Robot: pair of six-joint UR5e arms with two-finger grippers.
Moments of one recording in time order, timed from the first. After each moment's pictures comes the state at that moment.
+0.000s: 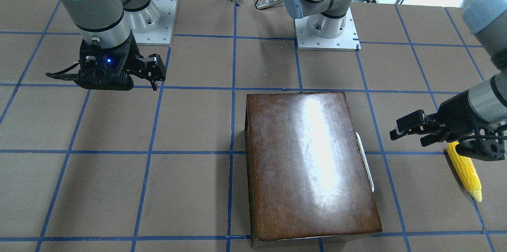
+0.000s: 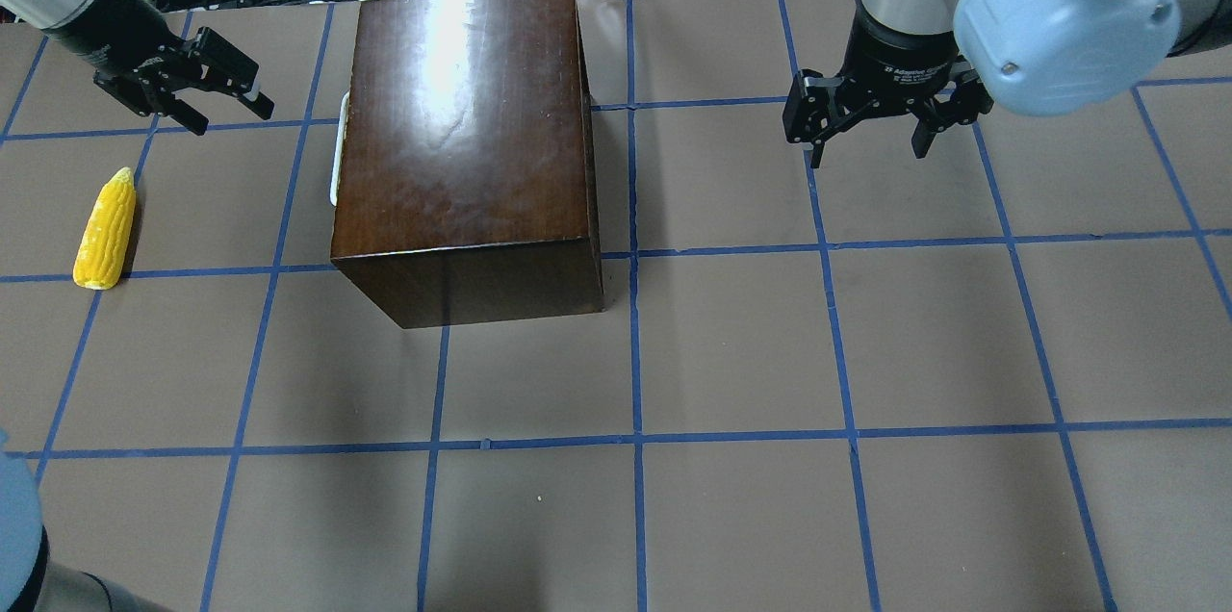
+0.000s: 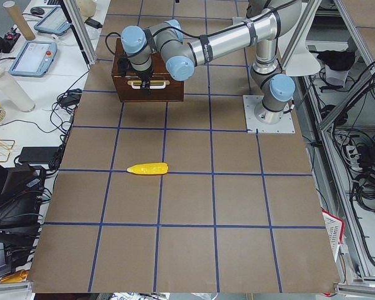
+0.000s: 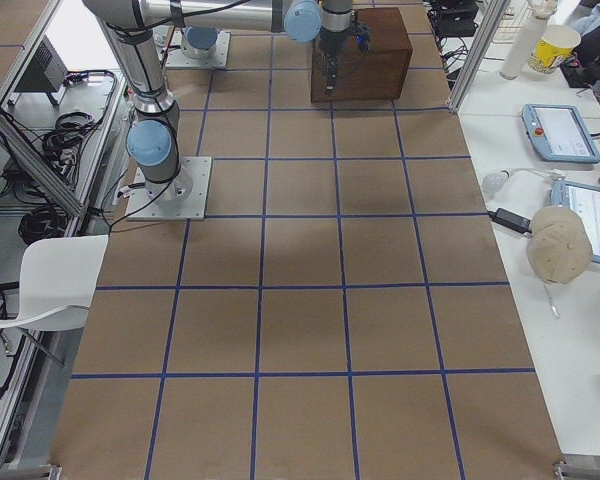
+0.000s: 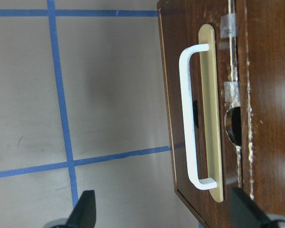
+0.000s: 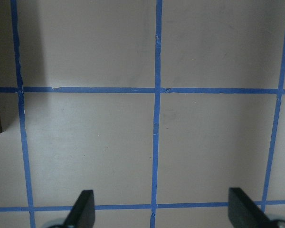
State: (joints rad) left arm -1.19 -1.89 -1.43 -1.53 1.31 0.45; right arm 1.65 -1.48 1.58 -1.62 -1.63 0.06
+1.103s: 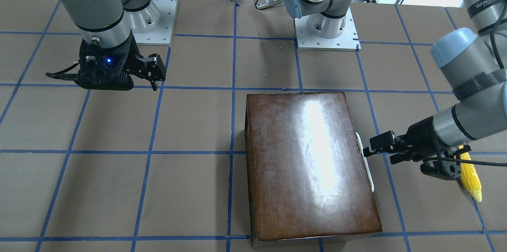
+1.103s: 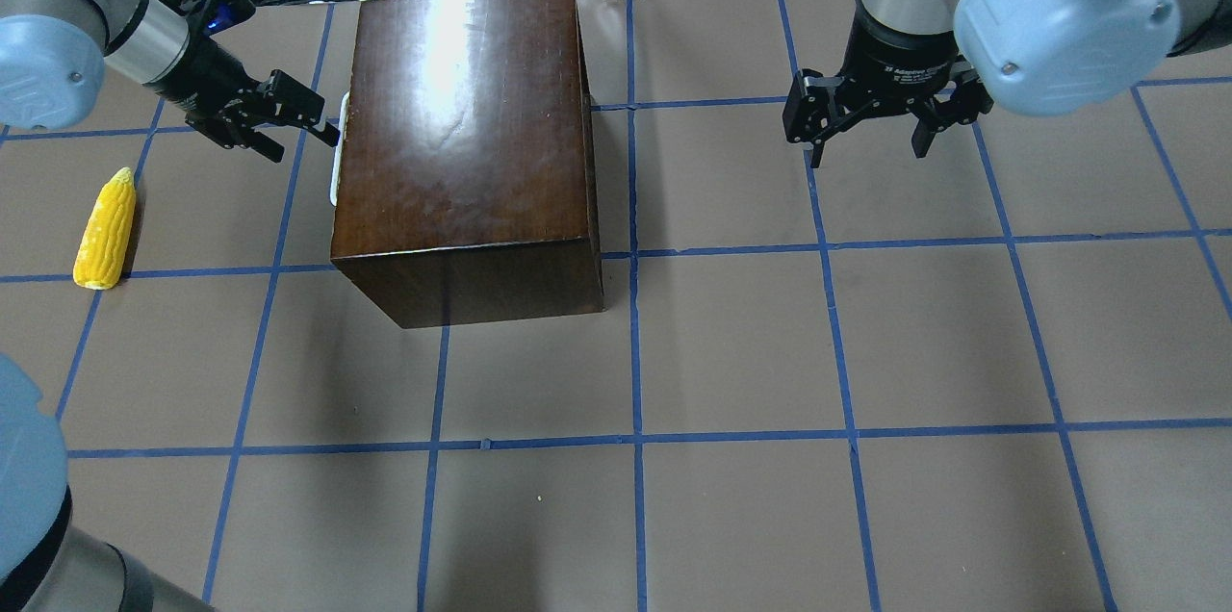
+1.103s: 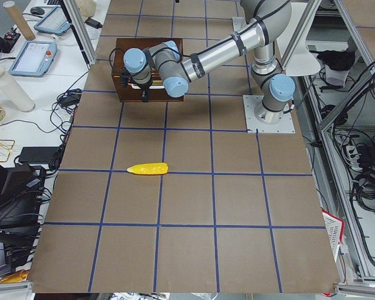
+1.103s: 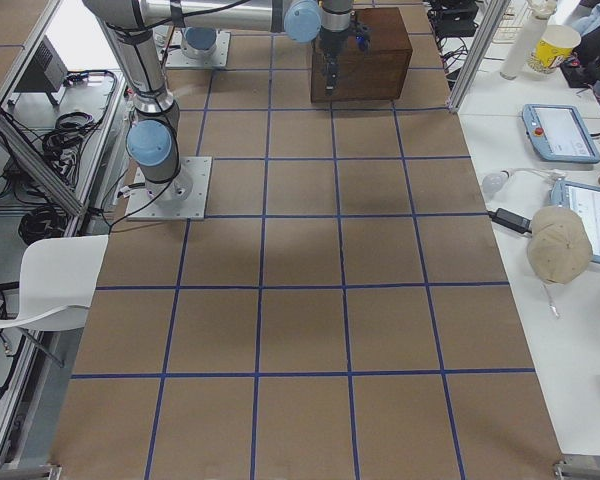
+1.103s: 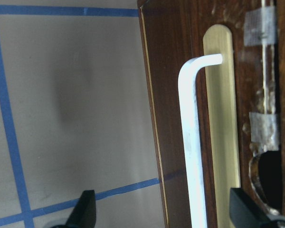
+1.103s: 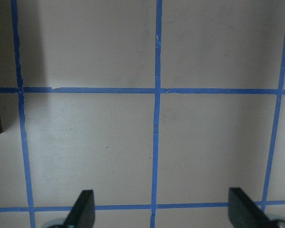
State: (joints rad) left arm -1.21 -1.95 -1.55 -1.36 1.21 0.46; right arm 1.65 -1.48 1.58 -1.63 -1.63 0.06
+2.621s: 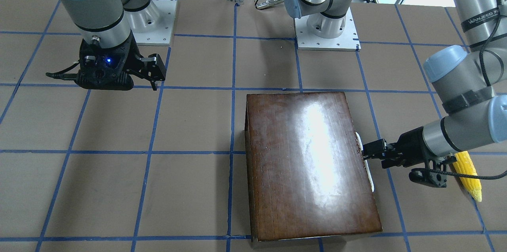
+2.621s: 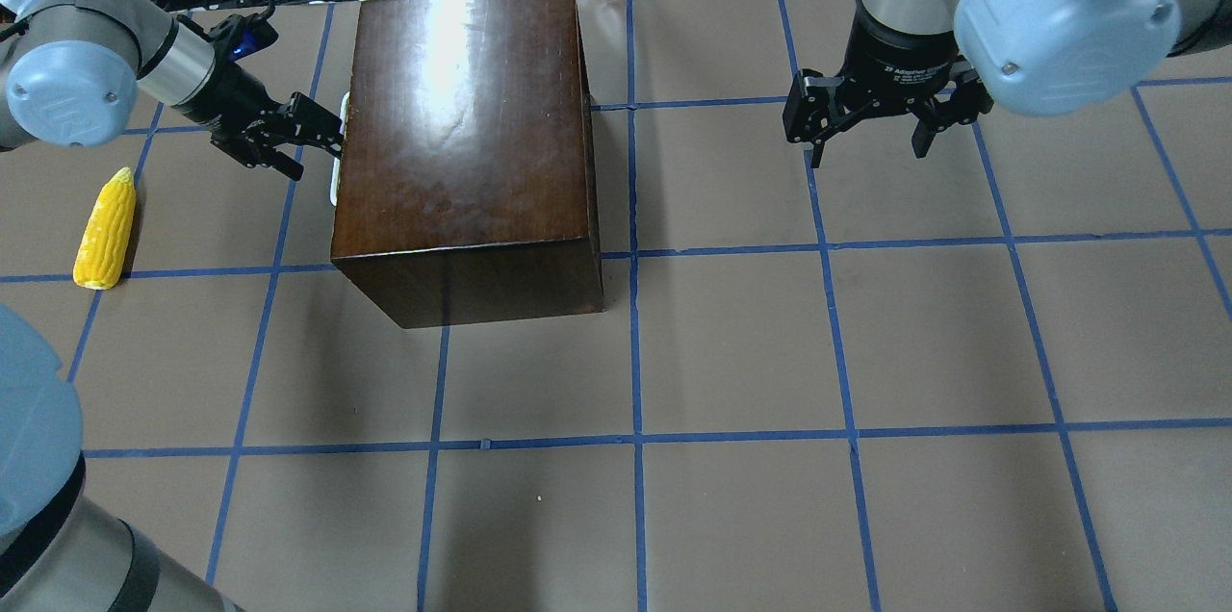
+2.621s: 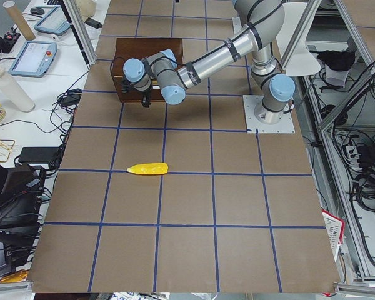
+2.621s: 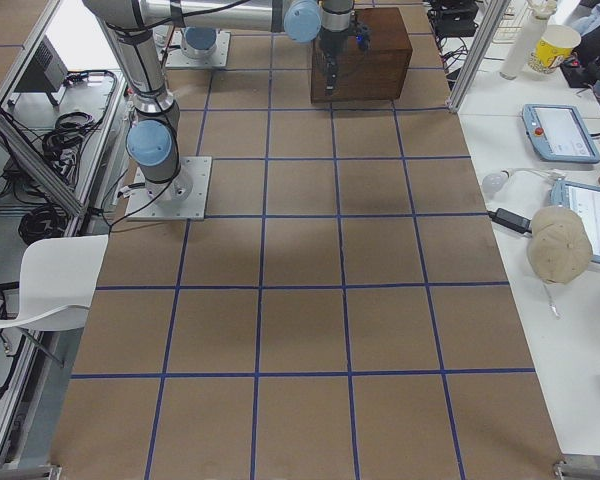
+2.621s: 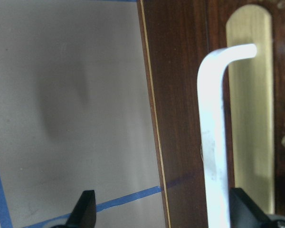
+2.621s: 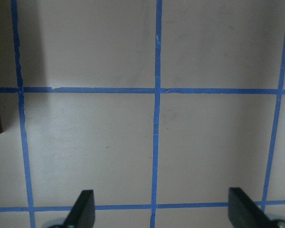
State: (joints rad) left arm -1.21 -2.01 -1.57 -1.33 1.20 0.47; right arm 1.65 -1.48 1.58 -1.63 -1.63 0.06
